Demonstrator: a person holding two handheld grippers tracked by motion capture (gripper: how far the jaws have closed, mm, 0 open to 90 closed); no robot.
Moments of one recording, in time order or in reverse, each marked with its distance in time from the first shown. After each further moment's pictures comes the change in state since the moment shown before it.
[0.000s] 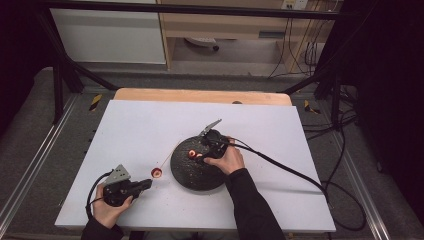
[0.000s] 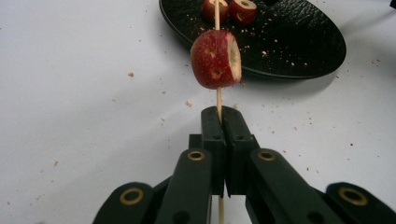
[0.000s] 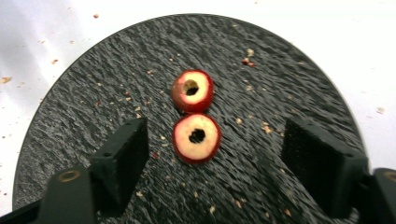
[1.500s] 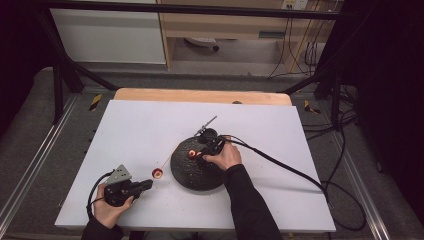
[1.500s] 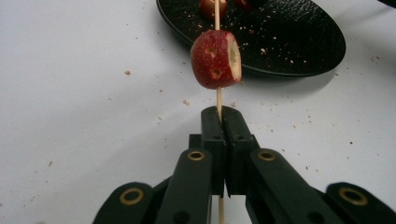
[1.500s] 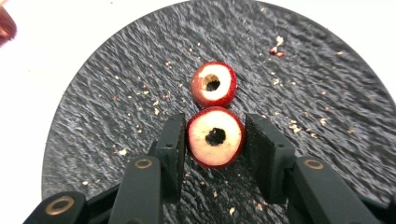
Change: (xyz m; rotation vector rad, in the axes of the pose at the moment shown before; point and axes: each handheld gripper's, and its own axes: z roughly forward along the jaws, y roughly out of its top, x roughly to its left) left arm -0.001 0.000 0.001 0.009 -0.005 0.003; right arm -0.001 0.009 0.005 0.086 0.085 0.025
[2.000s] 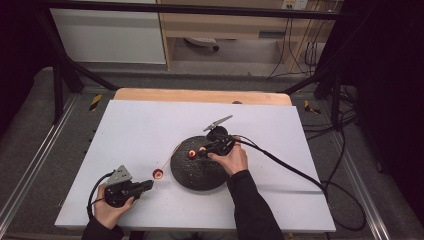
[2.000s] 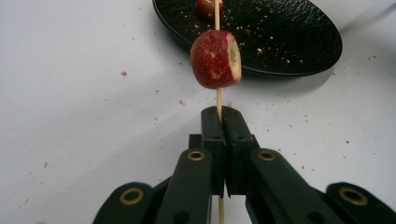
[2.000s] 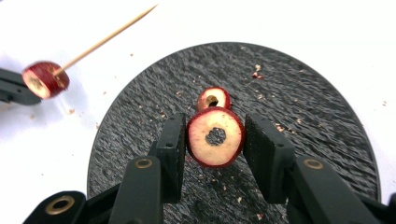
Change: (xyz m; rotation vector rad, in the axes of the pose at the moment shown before) left arm -0.002 0.000 0.000 0.001 -0.003 0.008; right arm 0.005 -0.017 -0.035 -0.197 0.000 0.108
